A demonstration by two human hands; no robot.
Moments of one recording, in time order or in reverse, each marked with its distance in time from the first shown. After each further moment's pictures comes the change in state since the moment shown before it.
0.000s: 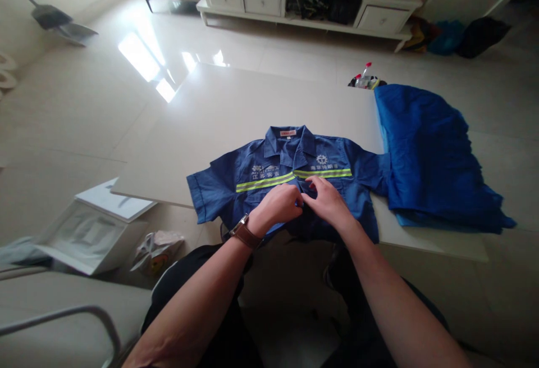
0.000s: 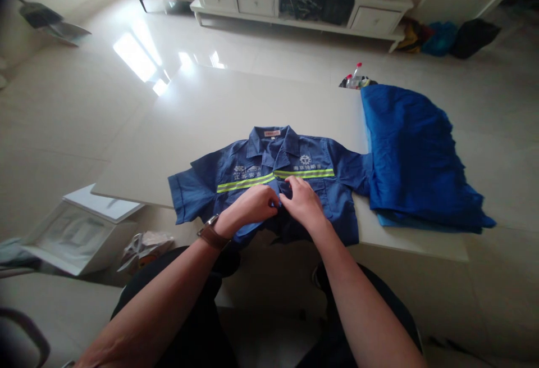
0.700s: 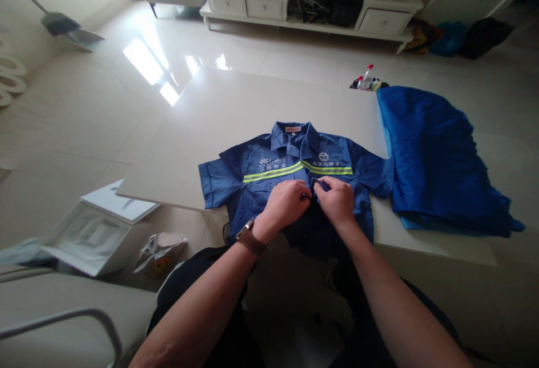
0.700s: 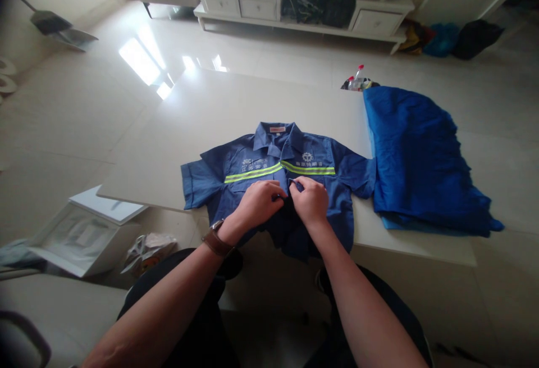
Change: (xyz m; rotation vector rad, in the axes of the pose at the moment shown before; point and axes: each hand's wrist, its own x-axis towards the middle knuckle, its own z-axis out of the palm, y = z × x) left_hand 0.000 0.006 -0.005 -0.060 0.254 -0.065; right_hand 0.001 -0.014 -0.005 0.144 0.405 0.062
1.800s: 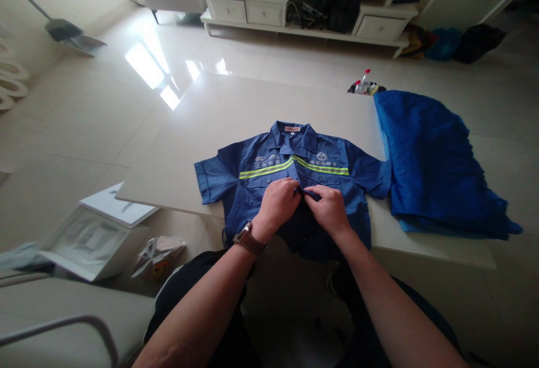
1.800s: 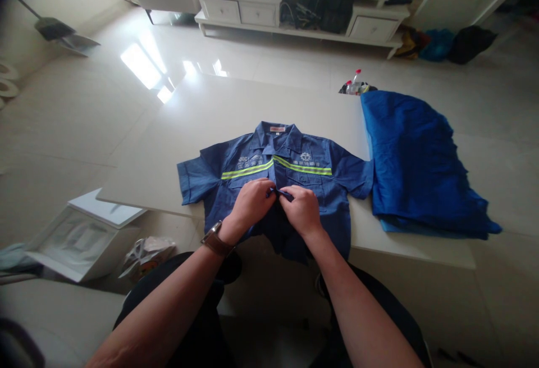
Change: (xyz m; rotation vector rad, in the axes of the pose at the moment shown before) left_hand 0.004 -0.009 0.006 0.141 0.071 -0.073; right_hand -0.009 -0.005 0.002 0.097 -0.146 -0.160
